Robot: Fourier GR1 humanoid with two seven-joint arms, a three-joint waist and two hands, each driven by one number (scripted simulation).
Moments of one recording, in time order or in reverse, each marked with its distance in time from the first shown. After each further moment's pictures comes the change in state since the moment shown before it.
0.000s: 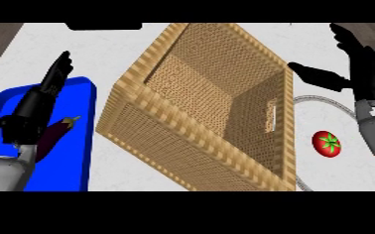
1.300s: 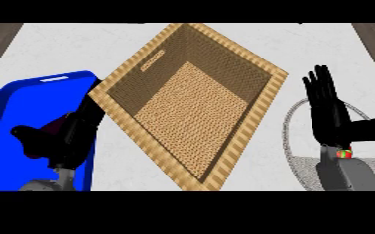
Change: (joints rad) left arm 0.135 -0.227 -0.069 -0.074 0.282 0.027 0.086; right arm 0.293 0.389 -0.237 0.052 -0.571 0.219 -0.661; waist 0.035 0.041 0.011
